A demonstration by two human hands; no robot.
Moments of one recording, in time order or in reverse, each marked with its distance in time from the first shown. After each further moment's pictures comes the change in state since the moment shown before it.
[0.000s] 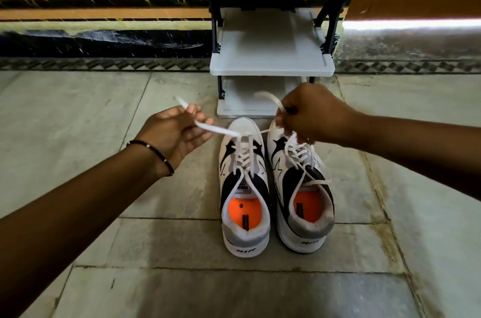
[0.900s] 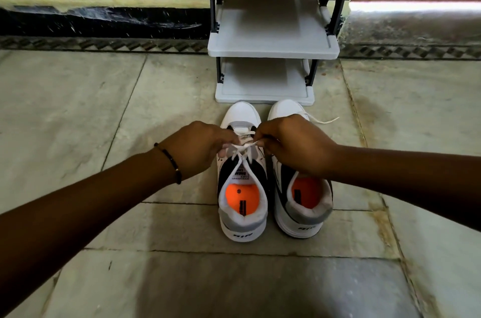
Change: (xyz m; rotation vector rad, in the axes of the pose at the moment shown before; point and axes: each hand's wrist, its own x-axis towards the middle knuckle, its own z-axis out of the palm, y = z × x) left_hand 0.002 -0.040 -0.001 1.502 -0.417 0.593; right_hand -0.017 0.024 0.057 -0.211 -0.077 -0.297
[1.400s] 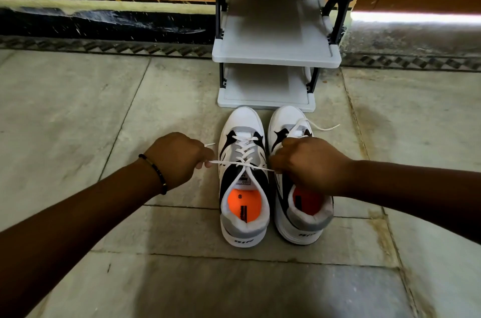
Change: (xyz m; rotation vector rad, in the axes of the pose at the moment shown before) left_hand -0.019 -0.033 0.006 0.283 -0.137 -0.091; right_hand -0.020 0.028 0.007 -0.491 -0.175 -0.273
